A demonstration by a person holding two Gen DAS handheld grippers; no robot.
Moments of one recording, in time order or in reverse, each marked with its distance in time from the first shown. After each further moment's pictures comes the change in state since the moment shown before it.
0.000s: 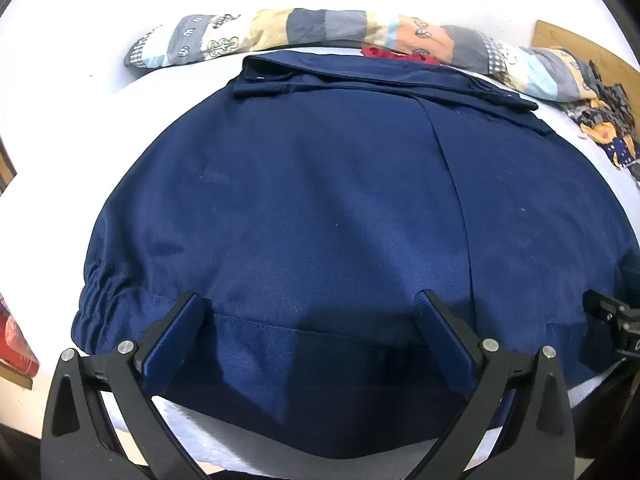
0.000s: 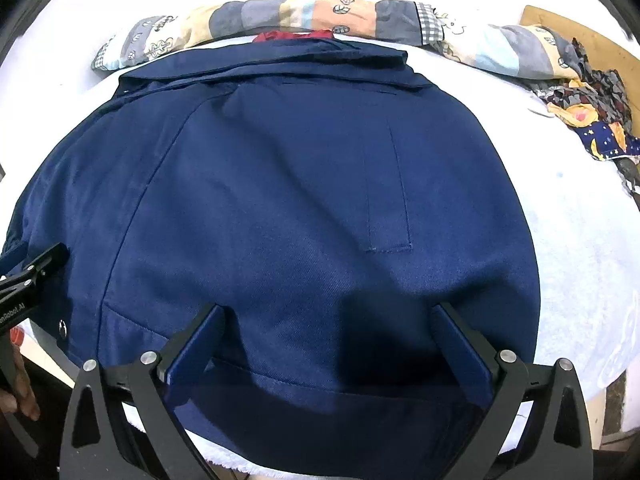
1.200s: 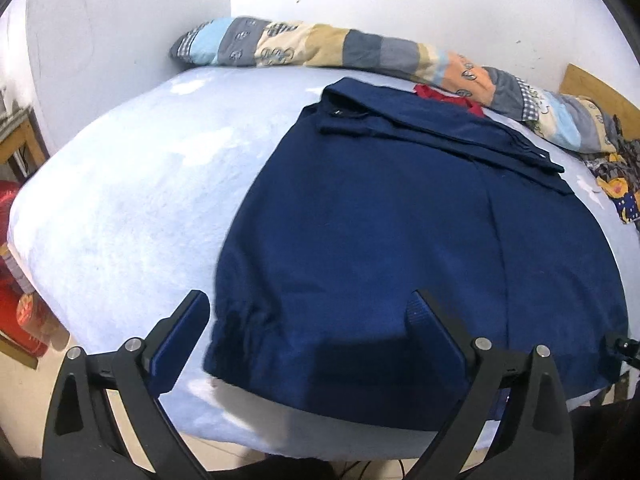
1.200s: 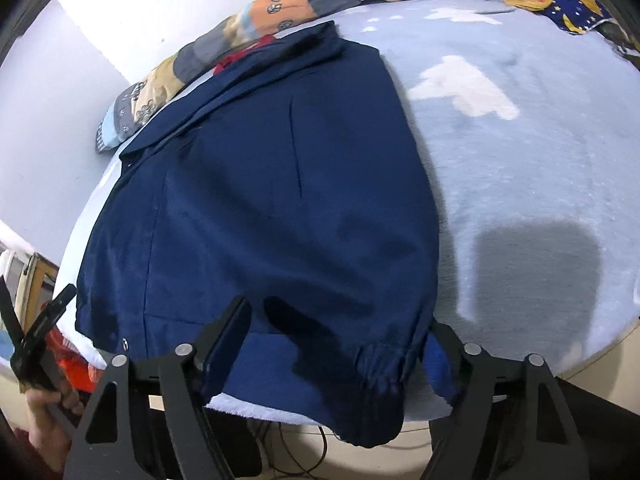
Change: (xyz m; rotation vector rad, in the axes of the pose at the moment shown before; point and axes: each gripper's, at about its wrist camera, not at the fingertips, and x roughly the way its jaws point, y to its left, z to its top) left arm -0.037 0.079 0.025 -0.142 -0.014 0.044; right arm -0.017 -0.092 -0.024 0.341 0.037 0.290
